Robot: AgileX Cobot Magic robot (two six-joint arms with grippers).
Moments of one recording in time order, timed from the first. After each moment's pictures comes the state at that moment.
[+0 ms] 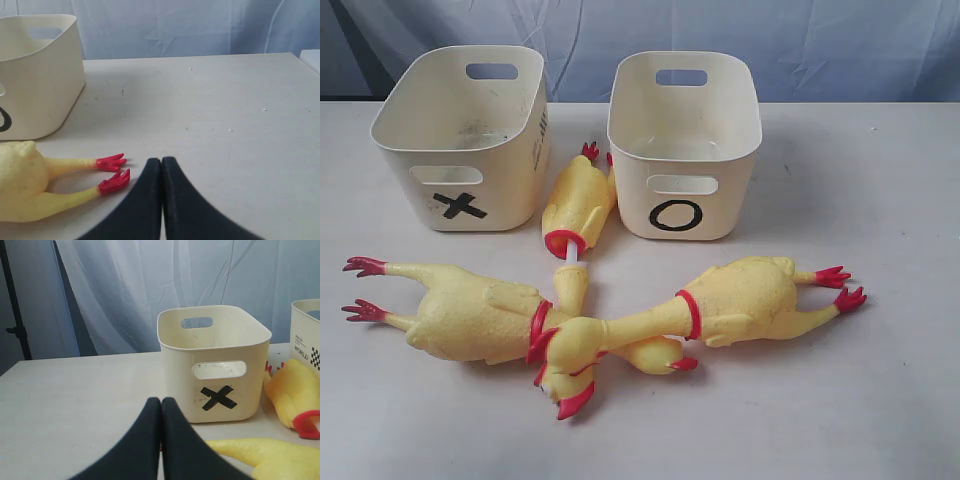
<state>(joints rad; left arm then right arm) -0.02 0.01 0.00 0.00 0.14 0.06 0.00 0.00 0.00 0.04 0.36 -0.04</state>
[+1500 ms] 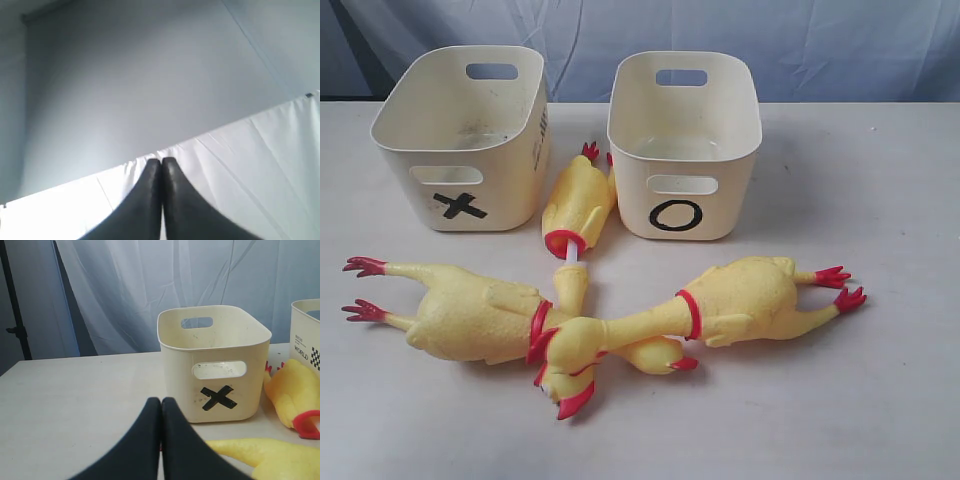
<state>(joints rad) -0.02 0.01 0.00 0.00 0.14 0.06 -0.01 0.13 -1.02 -0.24 0.15 0.61</state>
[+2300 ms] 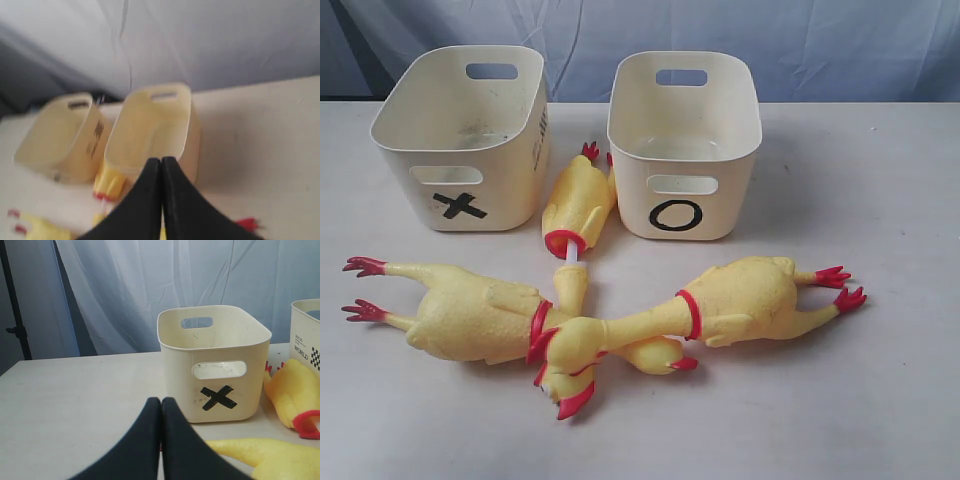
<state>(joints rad) -0.02 0.01 0.00 0.00 0.14 0.06 -0.01 0.90 -1.25 0.42 0.96 -0.06</state>
